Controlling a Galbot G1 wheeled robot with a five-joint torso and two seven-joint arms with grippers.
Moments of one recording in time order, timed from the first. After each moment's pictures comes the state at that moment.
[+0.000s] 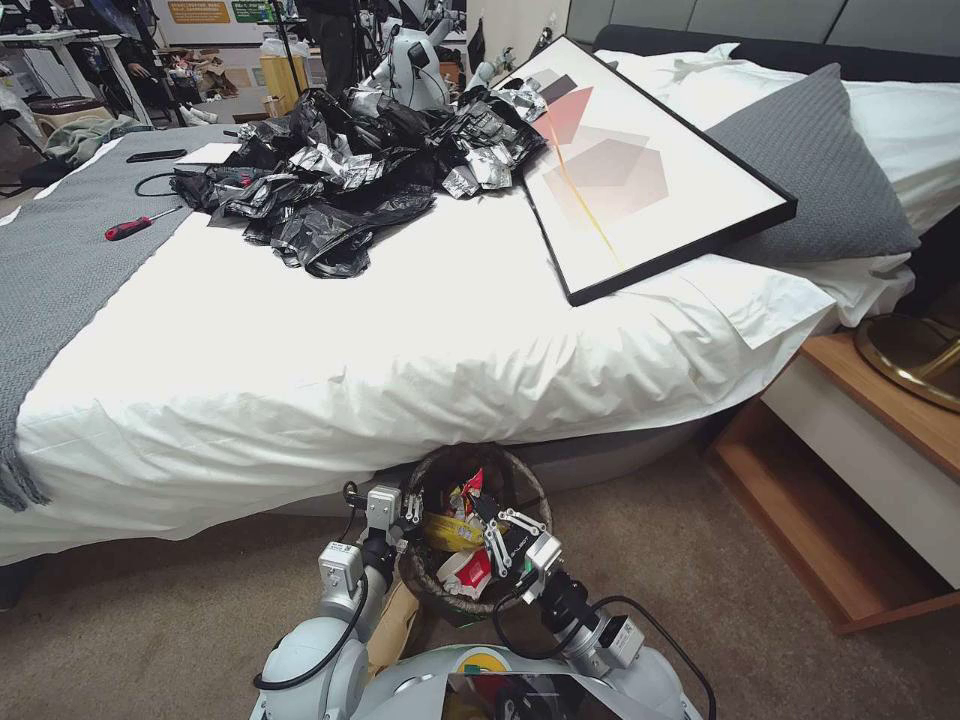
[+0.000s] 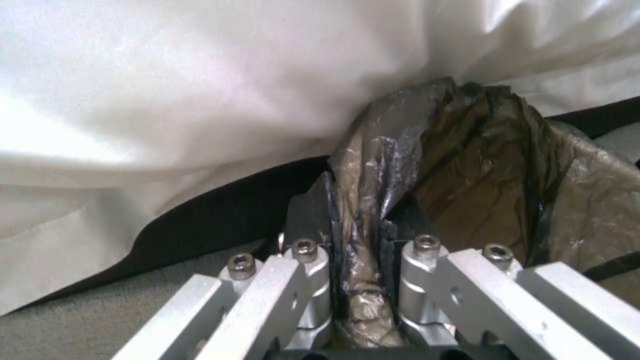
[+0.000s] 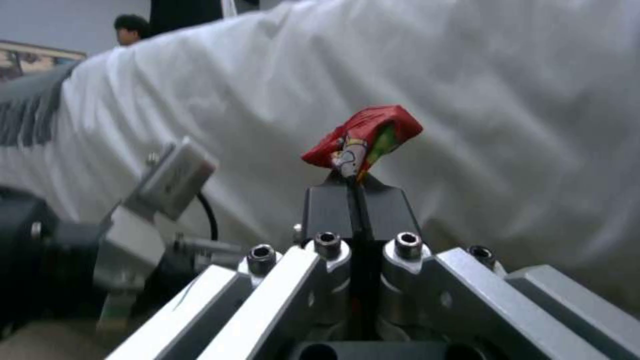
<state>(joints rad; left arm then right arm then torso) 1.72 -1.49 -0.39 -2.16 -0.09 0.23 0.10 -1.66 1.27 0.21 1.96 0.16 0.55 -0.37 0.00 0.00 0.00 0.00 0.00</state>
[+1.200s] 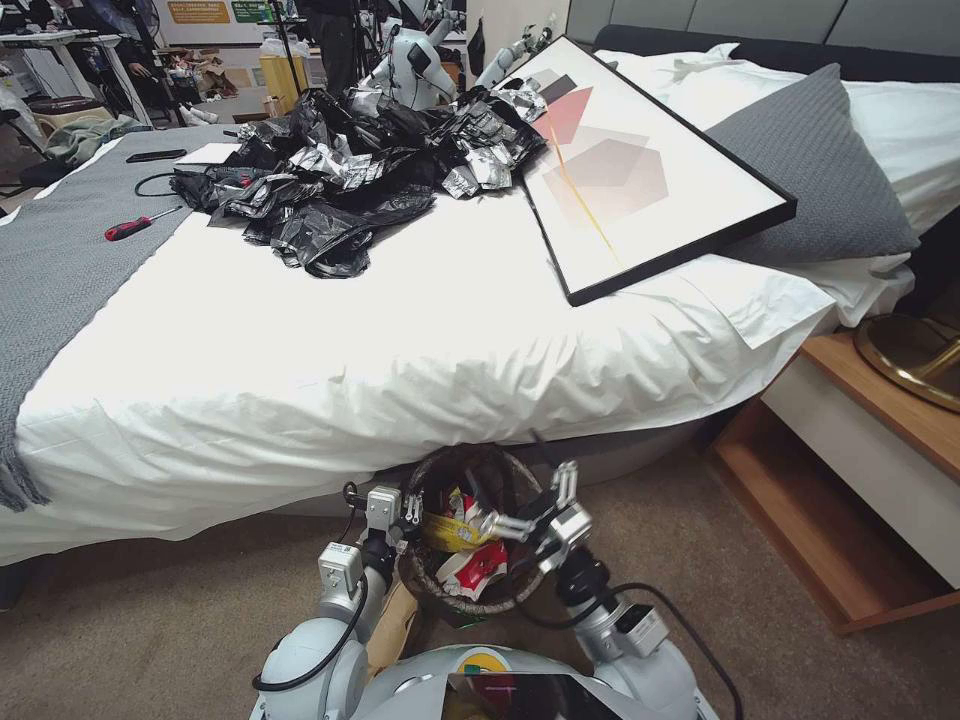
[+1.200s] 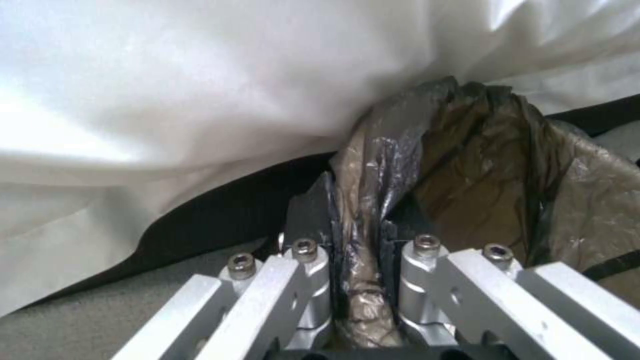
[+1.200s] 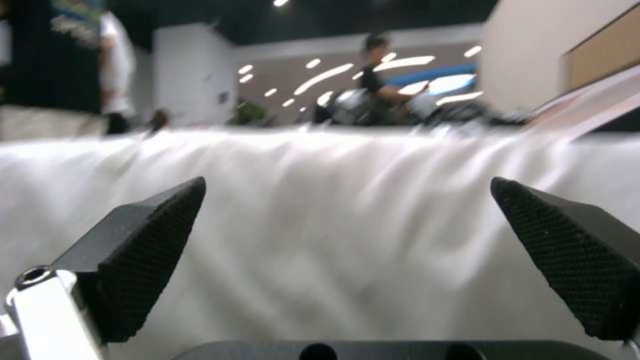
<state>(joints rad) 1.73 -1.49 -0.40 -2.17 -0.09 0.23 0.10 -1.69 1.31 0.29 2.17 0.10 0.52 -0.08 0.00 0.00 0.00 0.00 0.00</state>
